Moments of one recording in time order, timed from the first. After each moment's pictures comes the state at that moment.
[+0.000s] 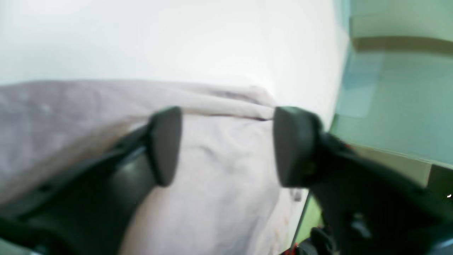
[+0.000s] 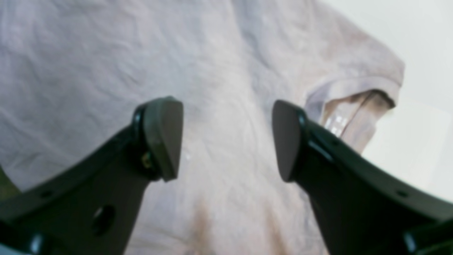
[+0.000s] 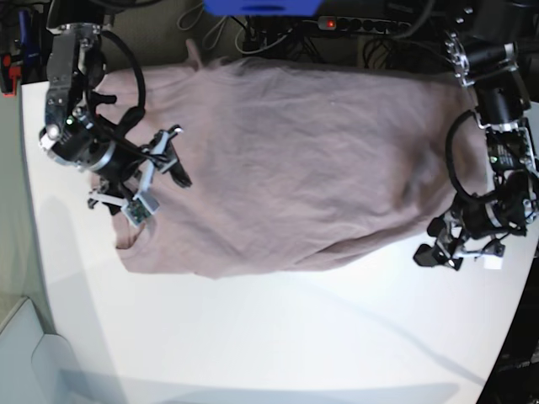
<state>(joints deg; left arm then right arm) -17.6 -21.5 -18.6 64.1 -61.5 0.3 63.4 -7.5 11.3 7.5 108.2 16.6 39.9 -52.7</state>
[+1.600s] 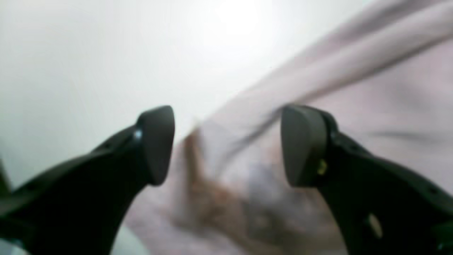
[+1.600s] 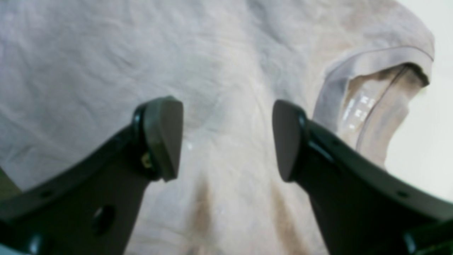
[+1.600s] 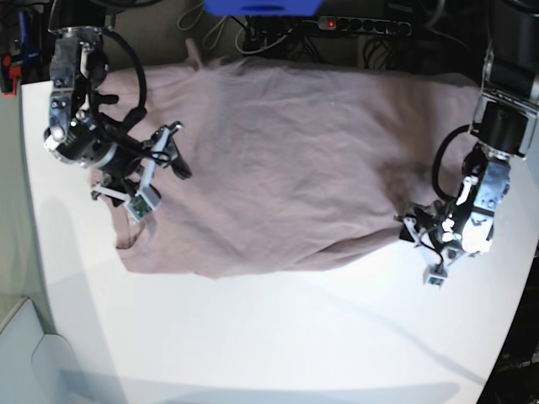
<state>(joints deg) -25.3 -30.1 25.5 65.4 -23.0 -0.3 54.6 -7.4 11.3 7.5 103.6 16.6 39.9 -52.7</state>
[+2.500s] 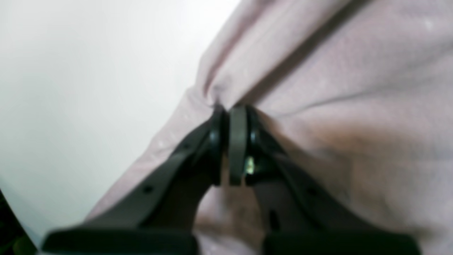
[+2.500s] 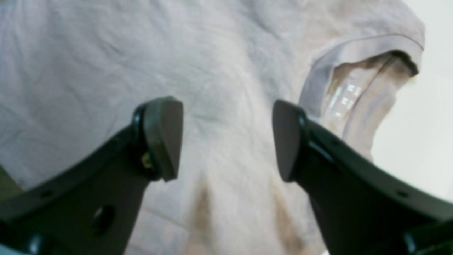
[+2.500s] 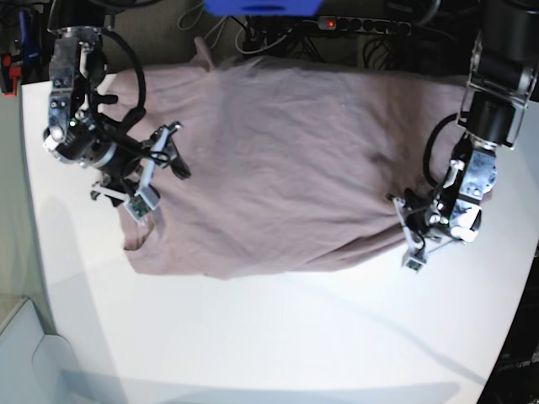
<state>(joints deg) -21.9 -27.2 23.2 64.9 -16.6 -10.9 53.4 -7.4 11.5 7.5 103.6 16.6 39.9 -52.7</state>
